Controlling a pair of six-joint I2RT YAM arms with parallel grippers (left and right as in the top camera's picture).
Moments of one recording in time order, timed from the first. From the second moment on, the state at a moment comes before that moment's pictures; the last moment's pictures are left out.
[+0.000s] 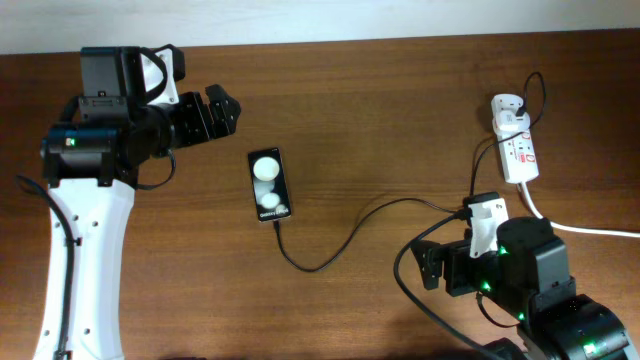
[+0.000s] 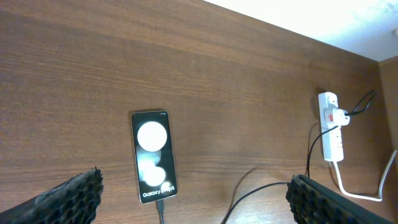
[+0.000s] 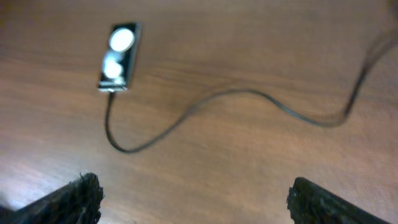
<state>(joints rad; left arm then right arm) -0.02 1.51 1.68 -1.04 0.34 -0.28 0.34 0.68 0.90 -1.00 -0.10 0.25</state>
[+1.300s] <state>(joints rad) -0.02 1.51 1.68 -1.04 0.34 -0.28 0.23 0.30 0.26 -0.16 0.24 0.26</state>
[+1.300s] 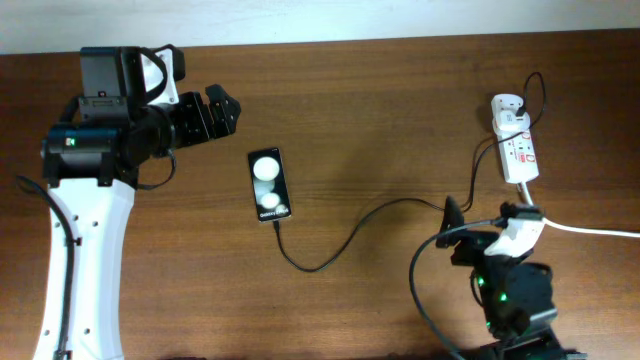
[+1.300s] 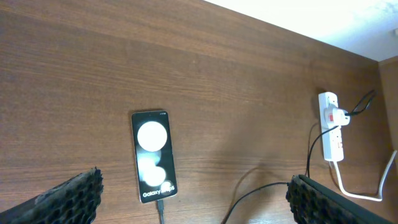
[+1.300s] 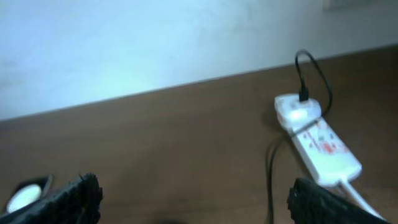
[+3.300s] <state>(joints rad) -0.02 1.46 1.68 -1.04 0.34 -0.28 0.23 0.02 0.01 -0.05 0.24 0.26</state>
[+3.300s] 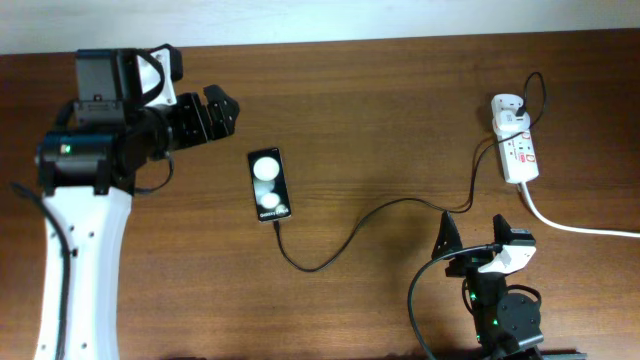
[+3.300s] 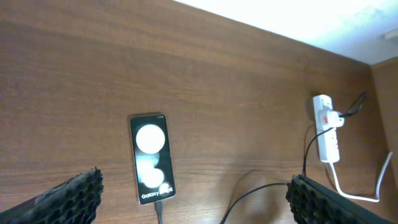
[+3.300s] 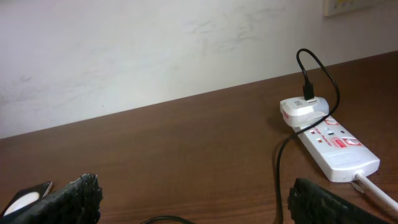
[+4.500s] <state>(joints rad) -0.02 0.26 0.17 0.13 0.18 0.20 0.23 0.01 0.01 -0.05 0.23 0.26</state>
